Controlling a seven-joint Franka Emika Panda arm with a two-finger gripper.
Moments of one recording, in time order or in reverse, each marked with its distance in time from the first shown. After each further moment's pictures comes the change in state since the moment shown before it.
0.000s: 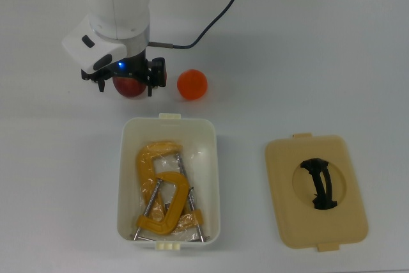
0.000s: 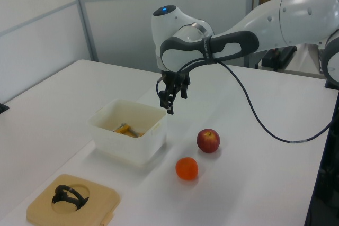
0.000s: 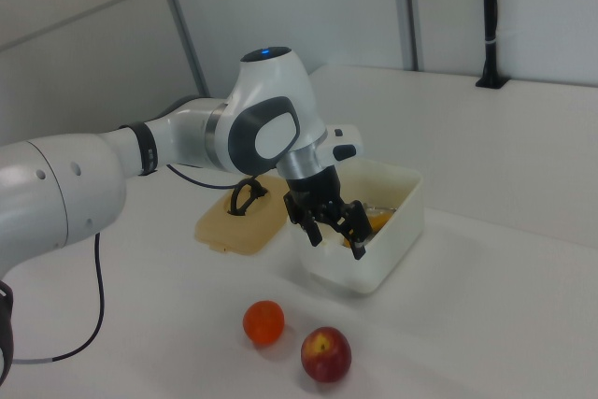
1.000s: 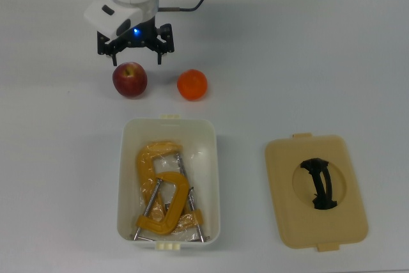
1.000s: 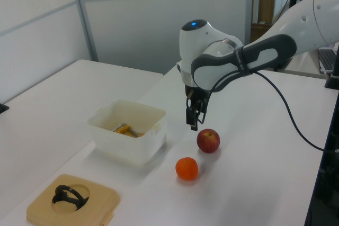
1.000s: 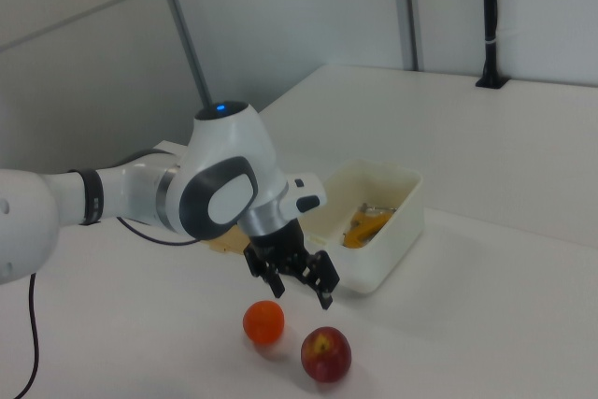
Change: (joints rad) arm 0.000 -0.269 0.001 -0.468 0.011 0.209 -0.146
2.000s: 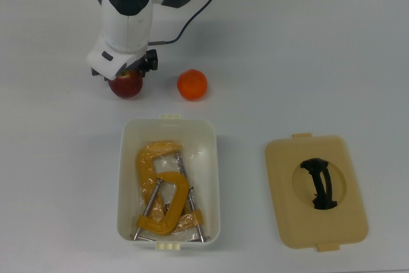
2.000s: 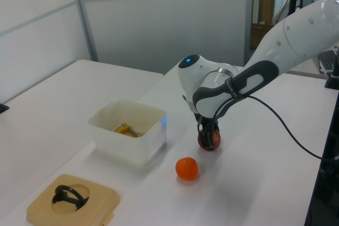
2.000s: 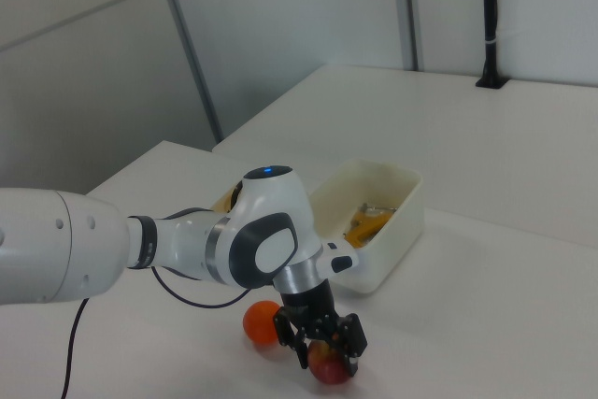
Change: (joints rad) arm -0.045 0.167 -0.001 -0.026 -0.137 0.018 -0.032
